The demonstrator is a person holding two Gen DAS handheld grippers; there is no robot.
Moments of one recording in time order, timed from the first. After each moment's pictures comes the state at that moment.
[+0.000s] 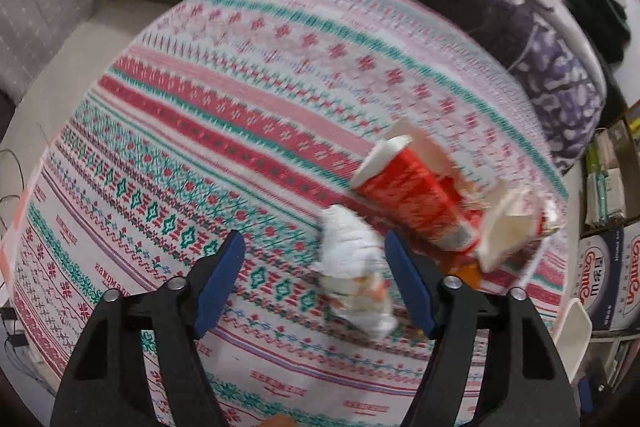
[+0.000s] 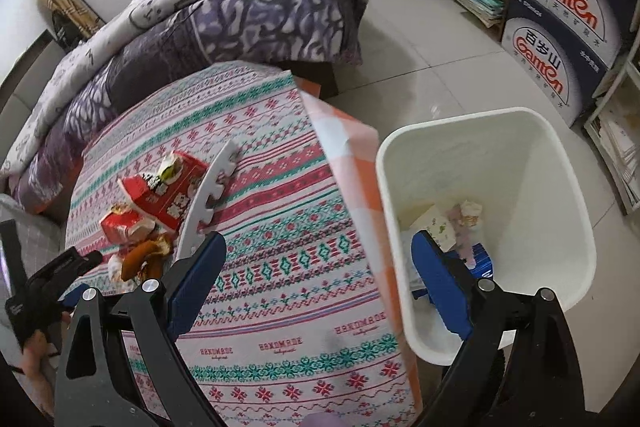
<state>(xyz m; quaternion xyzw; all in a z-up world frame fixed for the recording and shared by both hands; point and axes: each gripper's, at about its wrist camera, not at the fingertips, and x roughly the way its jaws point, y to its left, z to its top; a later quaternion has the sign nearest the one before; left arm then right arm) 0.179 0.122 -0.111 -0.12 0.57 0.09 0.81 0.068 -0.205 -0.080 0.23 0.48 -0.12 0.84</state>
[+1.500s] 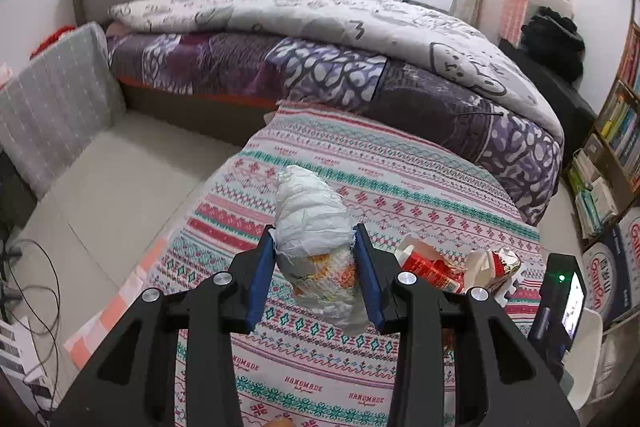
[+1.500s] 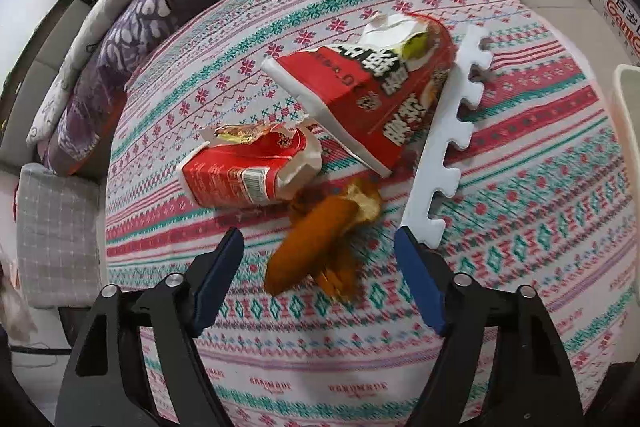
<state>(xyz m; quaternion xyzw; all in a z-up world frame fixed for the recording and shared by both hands) 0.132 0.174 0.021 -0.05 0.40 0.07 0.91 0.167 -0.033 -0.131 0.28 0.56 -0.02 0.78</state>
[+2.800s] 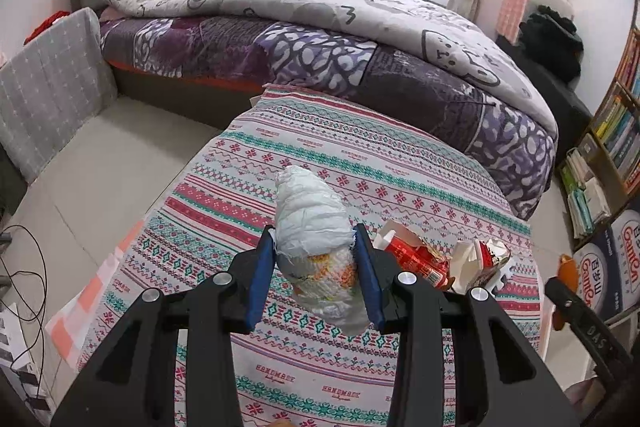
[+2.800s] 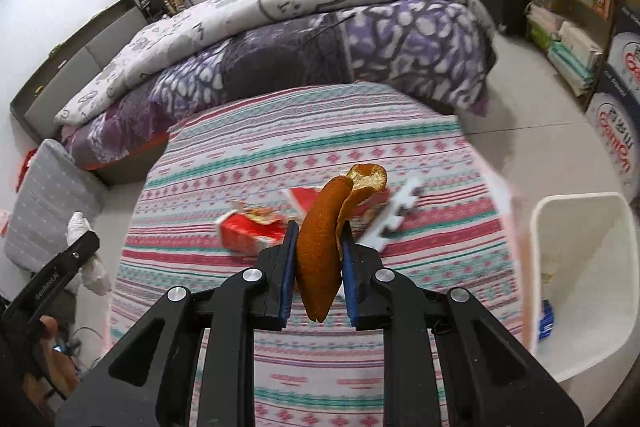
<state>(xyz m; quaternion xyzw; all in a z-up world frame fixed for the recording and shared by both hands) 0.132 0.149 0.006 -0.06 0.41 0.06 0.91 0.113 -0.100 -0.026 0.18 0.43 0.00 0.89</state>
